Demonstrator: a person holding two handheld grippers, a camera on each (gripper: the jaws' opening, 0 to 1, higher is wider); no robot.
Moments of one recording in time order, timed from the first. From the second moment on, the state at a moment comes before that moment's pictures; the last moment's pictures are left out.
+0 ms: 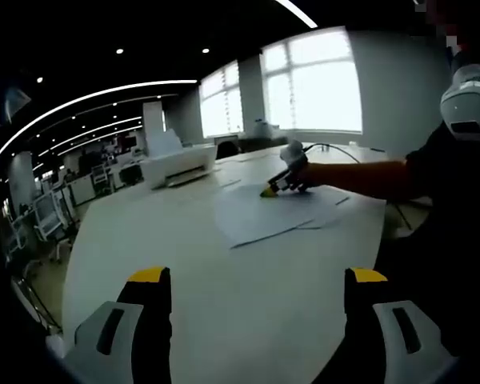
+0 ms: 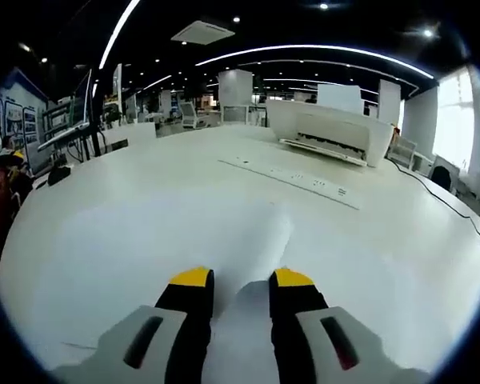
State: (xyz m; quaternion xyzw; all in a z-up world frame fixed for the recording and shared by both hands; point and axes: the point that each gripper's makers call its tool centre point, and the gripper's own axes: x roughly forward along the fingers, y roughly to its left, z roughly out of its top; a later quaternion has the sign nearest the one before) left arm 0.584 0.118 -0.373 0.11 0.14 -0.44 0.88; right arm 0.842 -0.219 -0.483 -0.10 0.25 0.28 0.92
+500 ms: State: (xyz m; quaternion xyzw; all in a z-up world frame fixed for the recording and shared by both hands) left arm 0.584 0.117 -0.372 0.11 0.14 -0.44 0.88; right arm 0.835 -0.209 -0.479 -0.22 0.23 0.28 0.91
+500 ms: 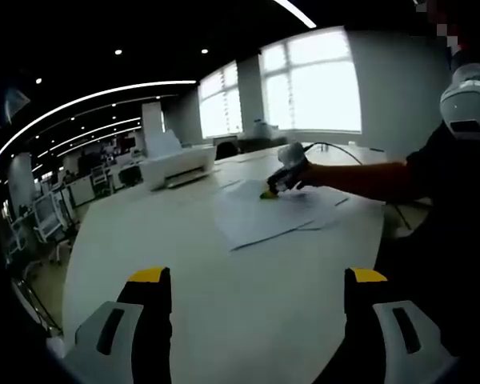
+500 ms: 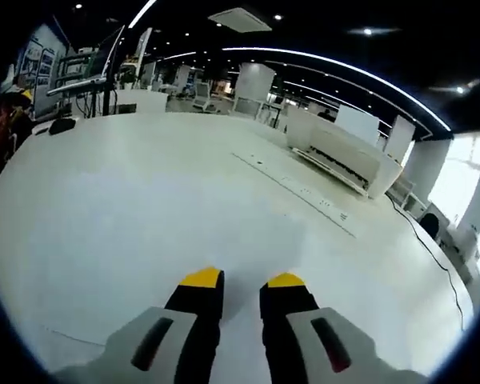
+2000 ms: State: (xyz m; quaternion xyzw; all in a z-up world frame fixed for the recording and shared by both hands) left arm 0.580 0.120 -0.374 0.11 0.14 -0.44 0.88; right arm 0.834 -0.200 -0.482 -0.23 0.23 0.29 0.90
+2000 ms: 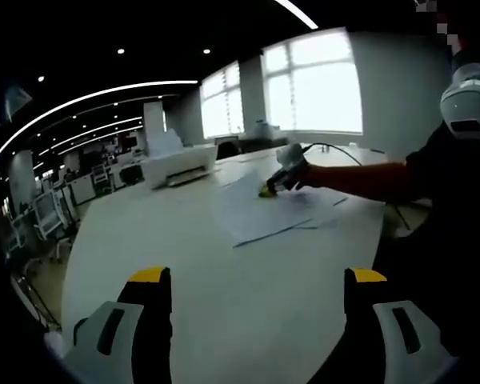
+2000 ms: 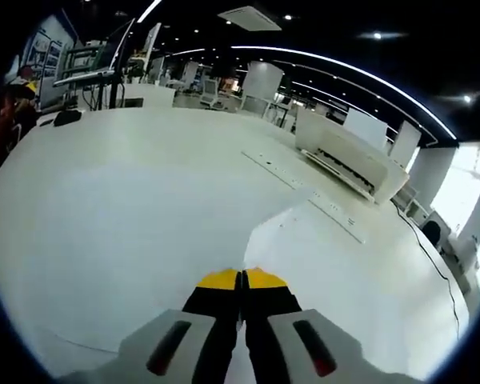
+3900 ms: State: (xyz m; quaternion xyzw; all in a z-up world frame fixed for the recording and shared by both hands) left arm 0.578 0.109 -0.369 0.11 0.13 -0.45 0.88; right arm 0.796 -0.190 -0.386 -0.20 0.13 0.33 0.91
